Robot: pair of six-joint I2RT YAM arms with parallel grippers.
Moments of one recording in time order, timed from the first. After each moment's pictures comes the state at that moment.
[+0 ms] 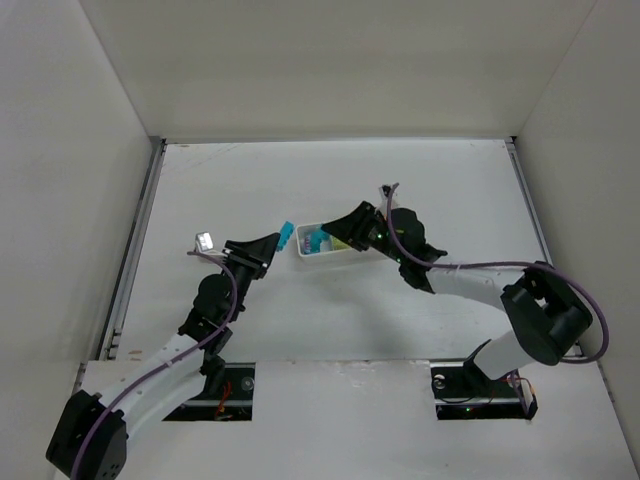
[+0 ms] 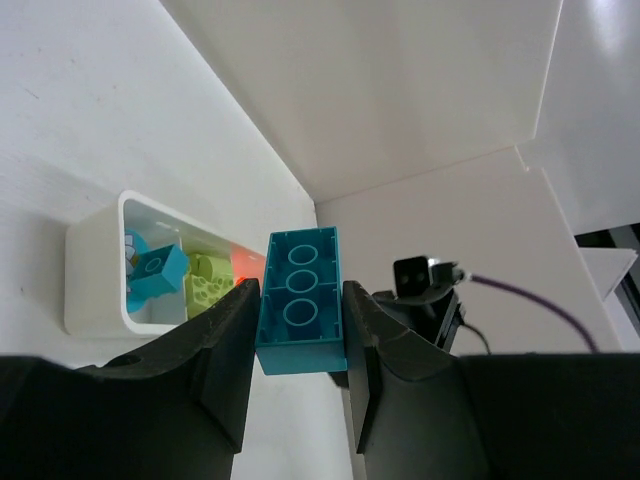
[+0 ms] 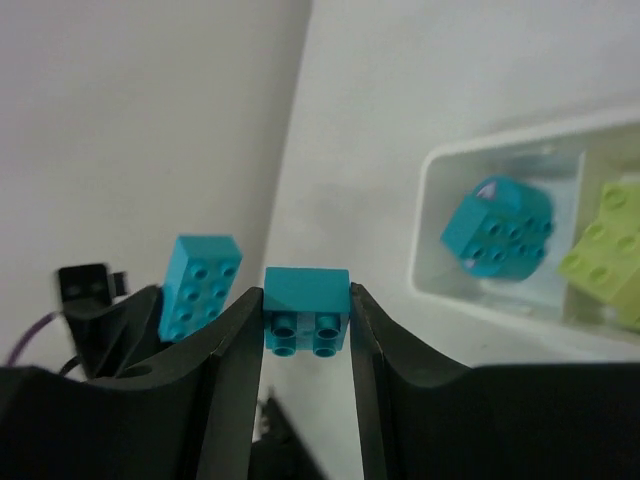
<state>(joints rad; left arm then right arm) -0.55 0.69 0.14 0.60 -0.27 -1.18 0.68 1.50 0.70 0.65 -0.15 1.09</state>
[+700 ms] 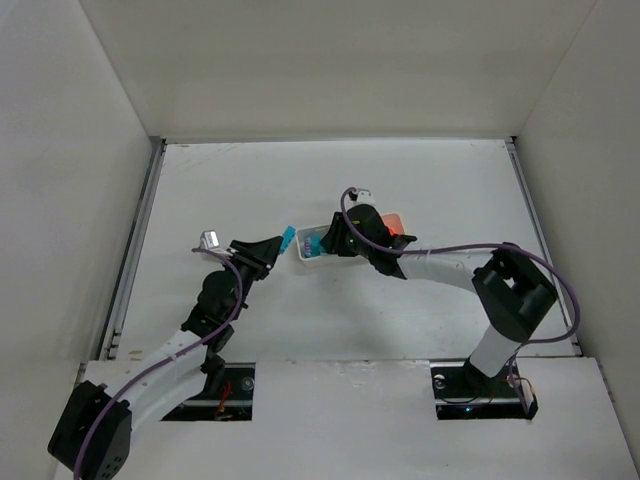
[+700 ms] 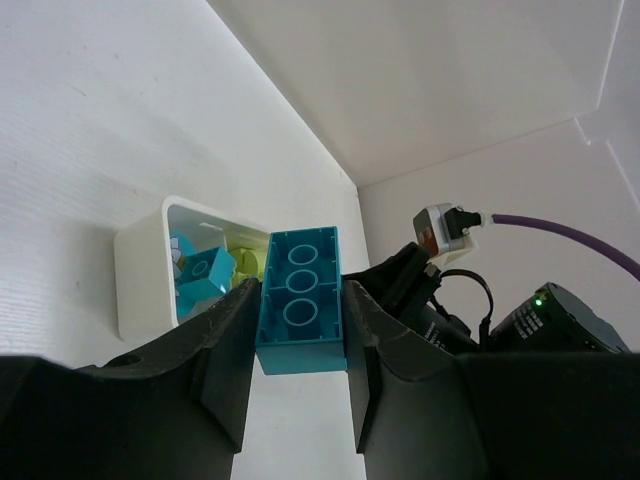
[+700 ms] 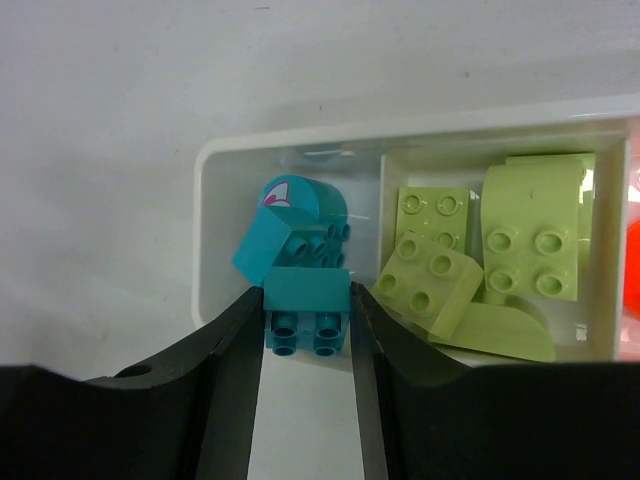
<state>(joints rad) -0.54 0.75 0.14 0.60 -0.25 -1.11 0.78 1.69 0.99 0.13 0.15 0.70</state>
